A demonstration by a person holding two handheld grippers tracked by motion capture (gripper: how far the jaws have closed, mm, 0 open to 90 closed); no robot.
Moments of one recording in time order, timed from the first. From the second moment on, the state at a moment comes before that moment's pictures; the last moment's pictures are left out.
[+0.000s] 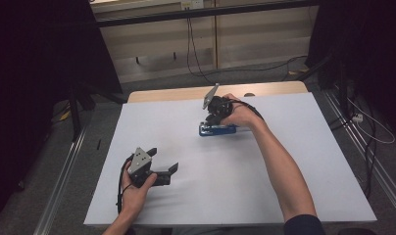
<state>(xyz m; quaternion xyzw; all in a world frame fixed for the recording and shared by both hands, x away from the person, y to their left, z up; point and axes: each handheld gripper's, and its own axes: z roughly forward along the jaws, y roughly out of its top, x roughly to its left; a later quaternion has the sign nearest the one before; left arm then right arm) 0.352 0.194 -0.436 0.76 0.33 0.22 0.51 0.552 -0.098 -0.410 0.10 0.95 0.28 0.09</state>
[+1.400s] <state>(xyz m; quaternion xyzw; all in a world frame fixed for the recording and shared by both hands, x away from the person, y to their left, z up) 0.354 0.194 -0.436 0.76 0.33 0.22 0.51 0.537 -0.115 -0.412 0.25 0.90 0.34 0.12</state>
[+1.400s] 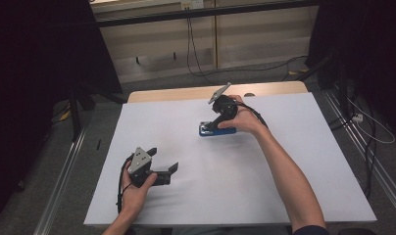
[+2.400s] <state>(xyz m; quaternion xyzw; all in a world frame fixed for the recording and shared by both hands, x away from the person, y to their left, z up) 0.355 0.194 -0.438 0.77 0.34 0.22 0.50 0.497 -0.147 -0.420 0.36 0.81 0.42 0.17</state>
